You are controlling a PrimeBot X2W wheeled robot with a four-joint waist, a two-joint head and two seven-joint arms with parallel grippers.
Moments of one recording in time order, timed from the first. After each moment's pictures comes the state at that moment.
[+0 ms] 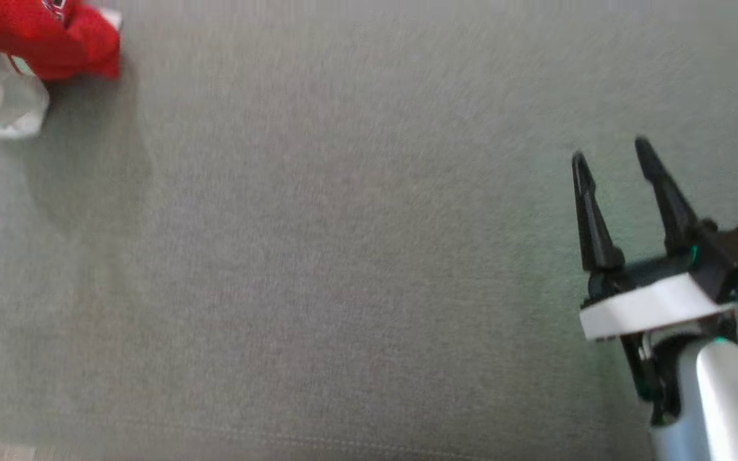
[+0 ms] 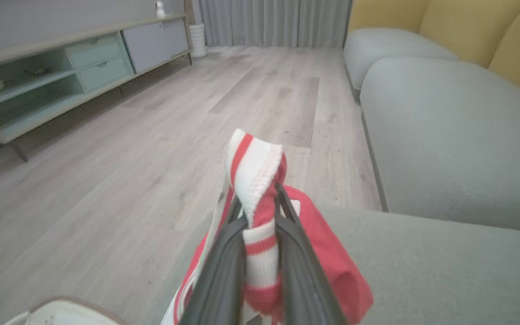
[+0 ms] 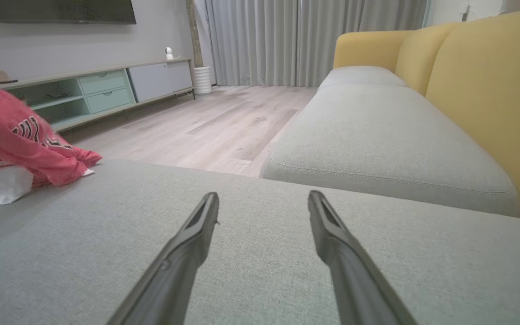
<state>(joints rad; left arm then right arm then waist) -1.11 0.49 -0.47 0.99 -0.74 -0.11 0.05 -0.14 -0.05 0.07 -0.16 0.04 0.12 0.05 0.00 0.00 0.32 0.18</state>
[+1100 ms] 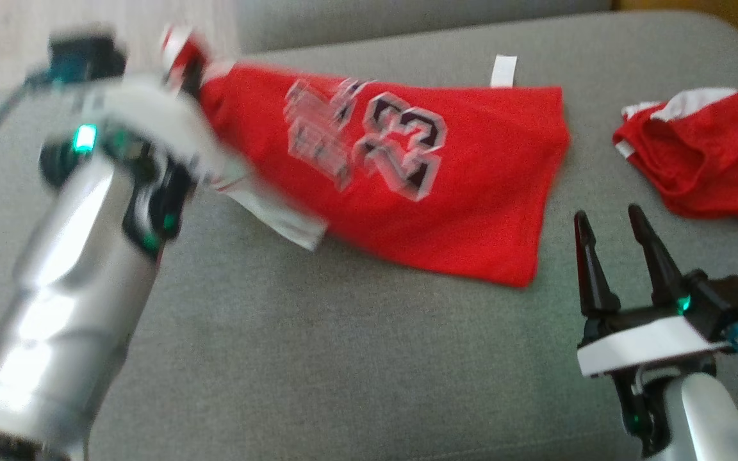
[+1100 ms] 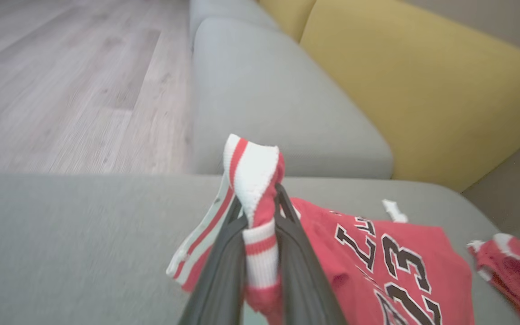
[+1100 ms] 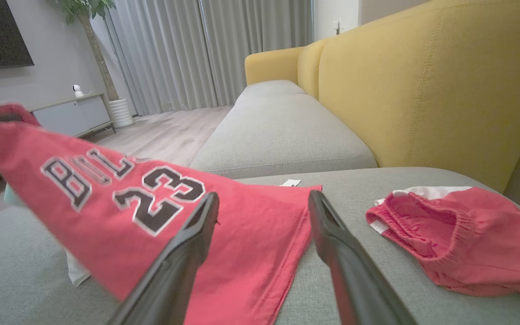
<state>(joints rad) -0.86 0.28 -0.55 0.56 -0.86 0.13 0.30 -0.05 -0.05 0.05 0.03 0.16 0.12 -0.09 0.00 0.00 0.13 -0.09</state>
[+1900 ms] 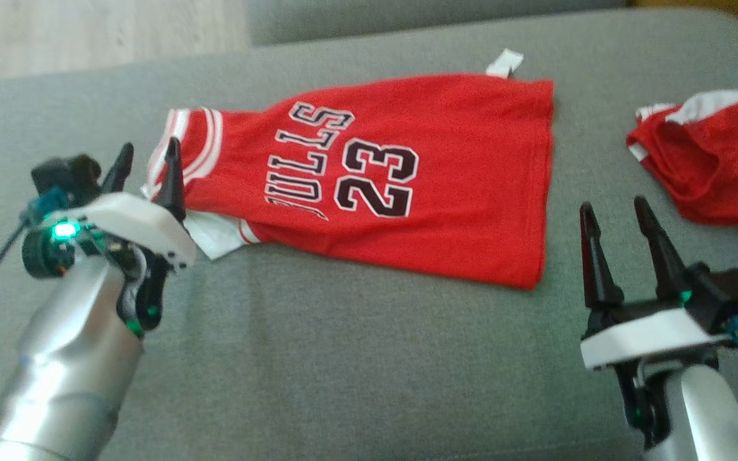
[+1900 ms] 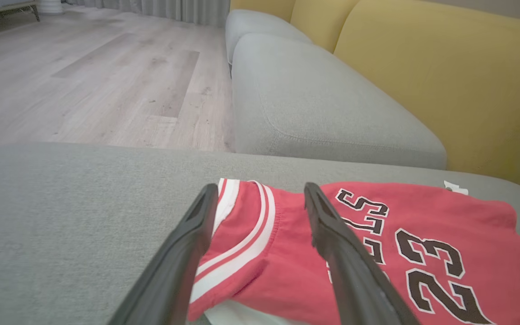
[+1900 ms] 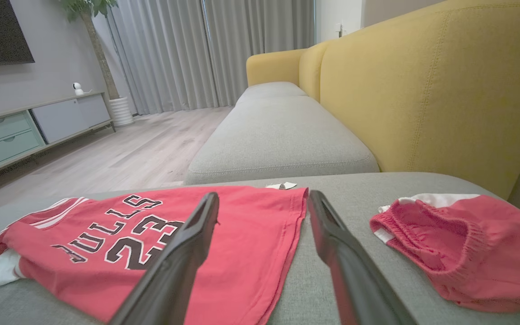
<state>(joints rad) -0.69 0.31 -0.55 0.73 -0.82 0.02 -0.05 -0.09 -0.05 0.04 0.09 0.14 0.12 -0.12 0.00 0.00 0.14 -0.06</state>
